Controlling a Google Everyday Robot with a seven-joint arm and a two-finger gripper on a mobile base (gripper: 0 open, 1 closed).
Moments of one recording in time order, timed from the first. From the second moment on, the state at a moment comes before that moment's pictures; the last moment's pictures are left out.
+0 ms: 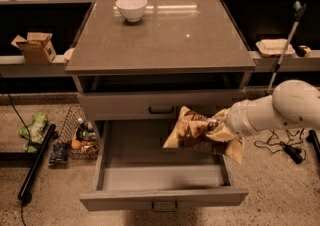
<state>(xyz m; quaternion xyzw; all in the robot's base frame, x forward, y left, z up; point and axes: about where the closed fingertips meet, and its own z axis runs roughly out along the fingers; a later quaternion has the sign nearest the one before) 0.537 -0.166 0.678 -0.59 0.72 0.13 0.33</state>
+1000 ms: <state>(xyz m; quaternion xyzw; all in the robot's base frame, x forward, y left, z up) 0.533 -0.123 0.900 -0.66 0.63 0.04 0.41</state>
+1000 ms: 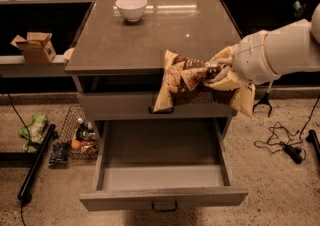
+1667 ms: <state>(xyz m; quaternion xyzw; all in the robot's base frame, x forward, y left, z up) 0.551 -0.121 0.898 -0.66 0.63 0.04 0.41</state>
